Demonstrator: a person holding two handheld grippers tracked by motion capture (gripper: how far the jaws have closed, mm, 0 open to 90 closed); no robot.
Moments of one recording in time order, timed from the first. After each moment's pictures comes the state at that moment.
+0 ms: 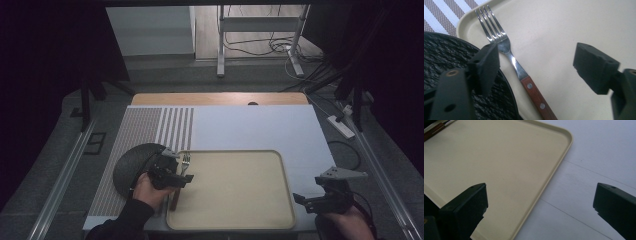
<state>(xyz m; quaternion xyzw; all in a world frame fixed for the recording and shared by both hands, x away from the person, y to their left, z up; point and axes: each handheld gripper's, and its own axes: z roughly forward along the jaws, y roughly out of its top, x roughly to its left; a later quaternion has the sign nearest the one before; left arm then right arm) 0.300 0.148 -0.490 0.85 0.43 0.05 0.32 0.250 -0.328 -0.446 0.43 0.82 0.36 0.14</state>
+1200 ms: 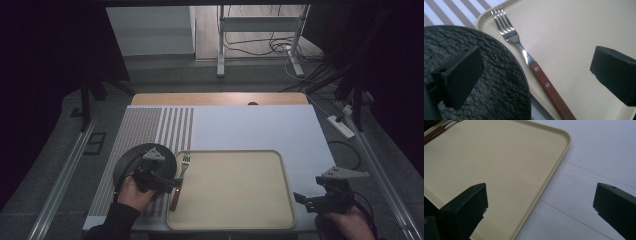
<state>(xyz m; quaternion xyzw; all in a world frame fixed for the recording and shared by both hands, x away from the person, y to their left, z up) 0.279 0.185 -0.479 0.84 0.42 0.06 0.35 0.250 -0.329 -0.446 0.44 0.81 0.36 0.14</state>
